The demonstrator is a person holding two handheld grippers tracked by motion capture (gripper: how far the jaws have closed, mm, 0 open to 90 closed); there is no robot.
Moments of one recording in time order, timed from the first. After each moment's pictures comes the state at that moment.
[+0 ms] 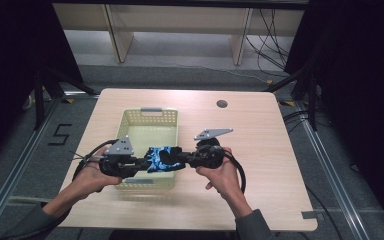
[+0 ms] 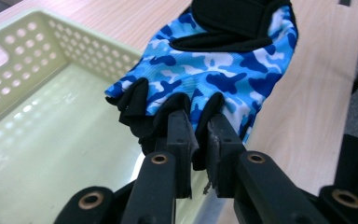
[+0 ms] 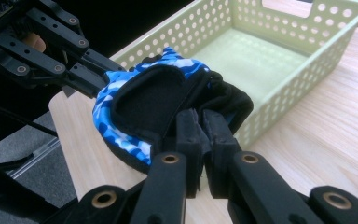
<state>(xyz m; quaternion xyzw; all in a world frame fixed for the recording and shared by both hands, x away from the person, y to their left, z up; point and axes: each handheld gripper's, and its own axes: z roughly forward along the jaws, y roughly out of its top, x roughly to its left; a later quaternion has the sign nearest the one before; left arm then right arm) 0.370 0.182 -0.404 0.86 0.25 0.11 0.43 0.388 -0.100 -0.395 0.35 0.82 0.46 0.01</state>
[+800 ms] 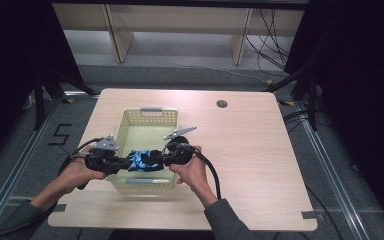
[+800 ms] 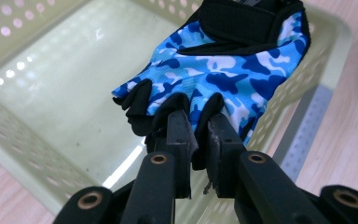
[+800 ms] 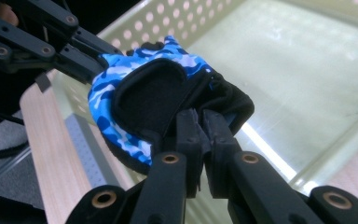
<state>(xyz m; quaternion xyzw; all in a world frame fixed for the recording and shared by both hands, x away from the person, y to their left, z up) 0.395 0.235 -0.437 0.89 0.28 0.09 0.35 0.419 -0.028 -0.436 0.36 0.84 0.40 -0.01</state>
